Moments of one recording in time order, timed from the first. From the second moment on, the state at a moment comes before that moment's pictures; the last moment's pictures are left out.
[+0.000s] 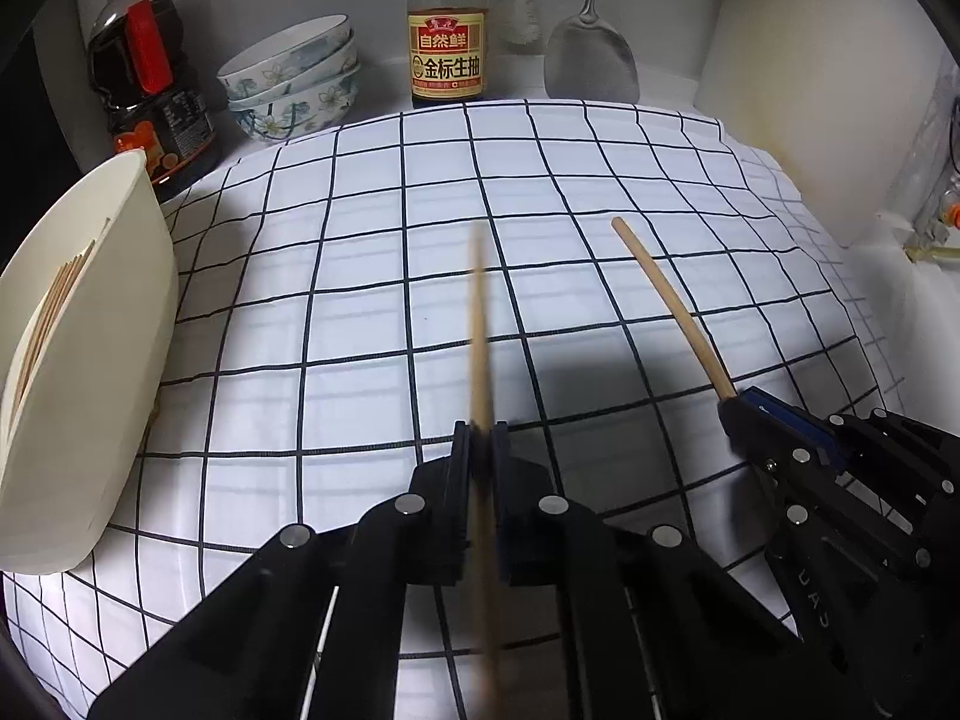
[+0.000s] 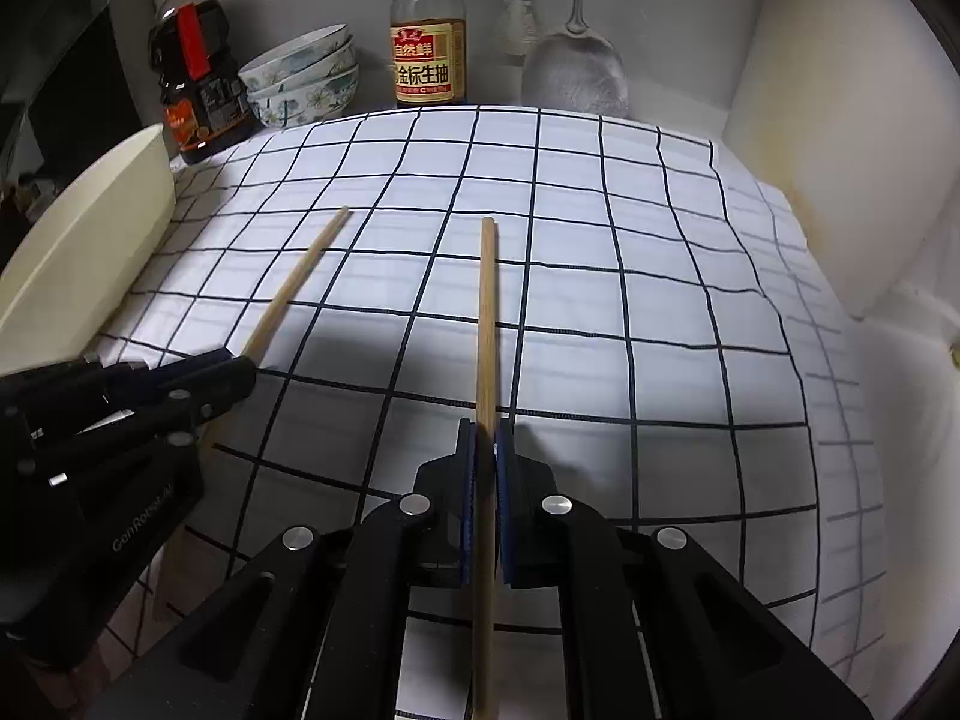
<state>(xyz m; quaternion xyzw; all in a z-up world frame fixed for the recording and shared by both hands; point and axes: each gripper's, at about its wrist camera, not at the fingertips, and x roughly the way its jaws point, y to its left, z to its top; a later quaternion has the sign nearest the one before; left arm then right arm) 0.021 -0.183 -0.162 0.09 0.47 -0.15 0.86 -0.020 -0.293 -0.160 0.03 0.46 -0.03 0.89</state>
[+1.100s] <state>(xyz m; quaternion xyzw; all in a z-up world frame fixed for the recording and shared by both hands) 0.068 0.060 -0.032 0.00 0.45 -0.08 0.89 0.062 -0.082 -0.038 0.07 0.40 0.11 0.91</state>
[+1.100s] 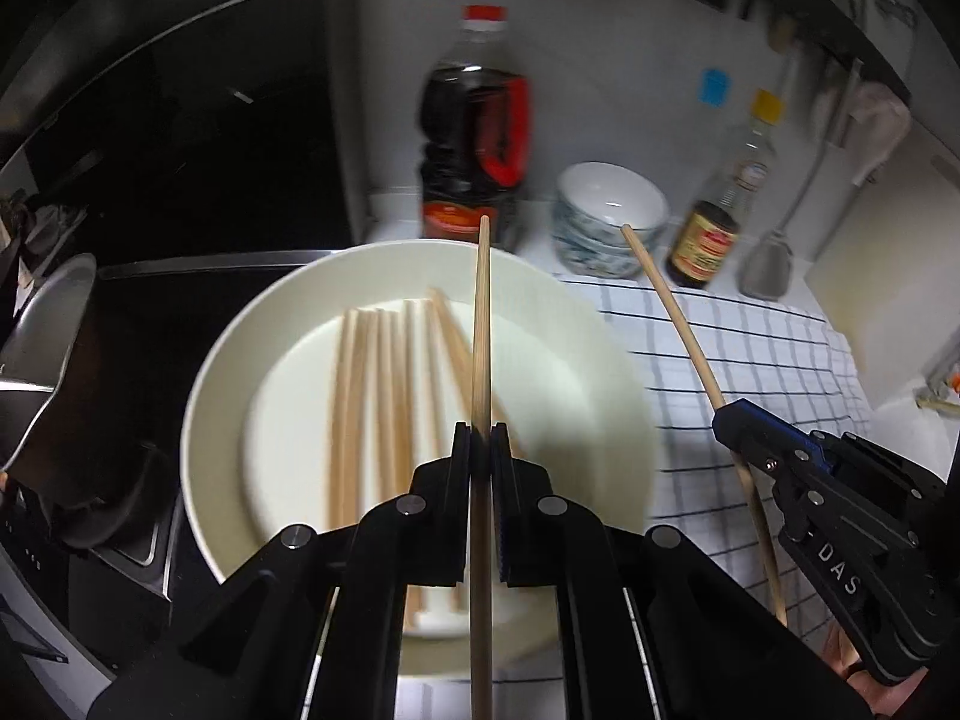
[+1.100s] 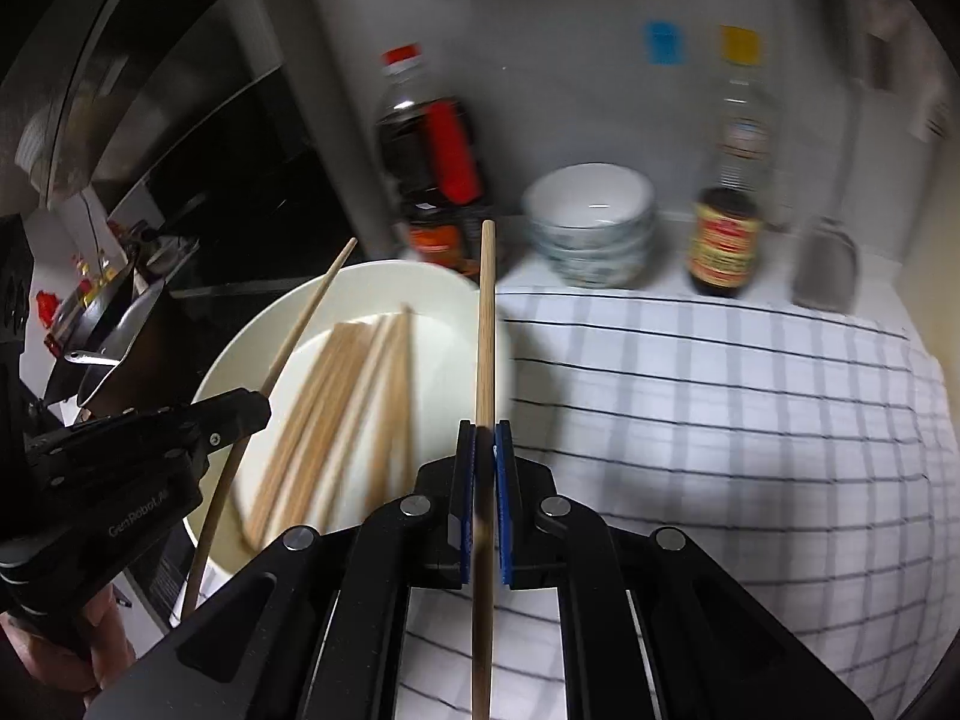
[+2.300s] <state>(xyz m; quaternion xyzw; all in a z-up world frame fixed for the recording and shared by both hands) 0.099 0.130 -0.081 -0.03 0.50 0.03 0.87 0.119 -0.021 -0.070 0.02 0.47 0.13 0.87</state>
